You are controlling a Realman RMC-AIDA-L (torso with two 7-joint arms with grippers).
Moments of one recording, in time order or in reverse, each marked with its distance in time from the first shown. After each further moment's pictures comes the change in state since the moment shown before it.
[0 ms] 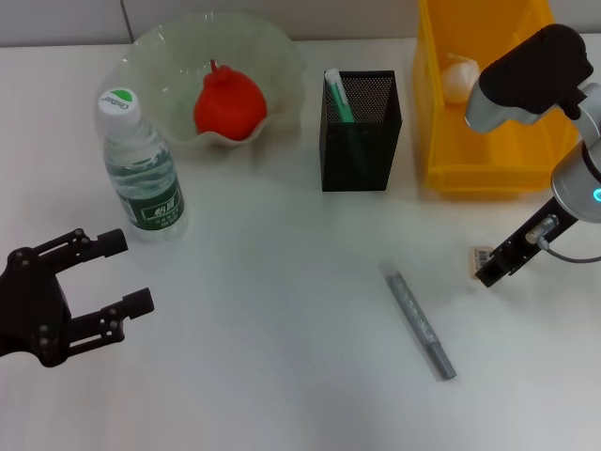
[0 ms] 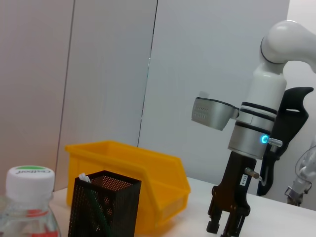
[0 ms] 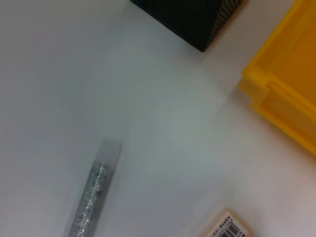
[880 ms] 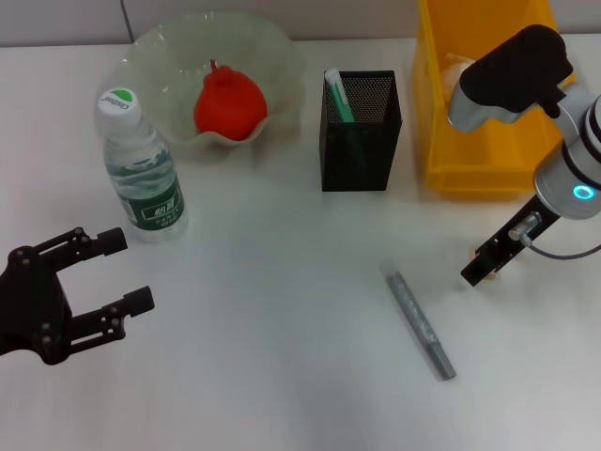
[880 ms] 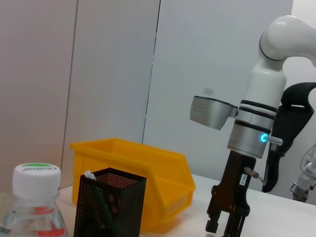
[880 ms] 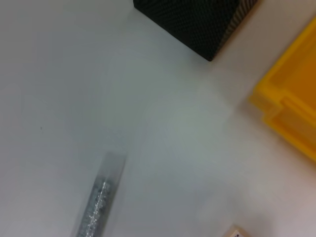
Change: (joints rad) left arm 0.000 -0.002 0.002 0.000 0.000 -0.013 0.011; right arm 0.043 0.005 -0.014 0.072 0.003 0.043 0.017
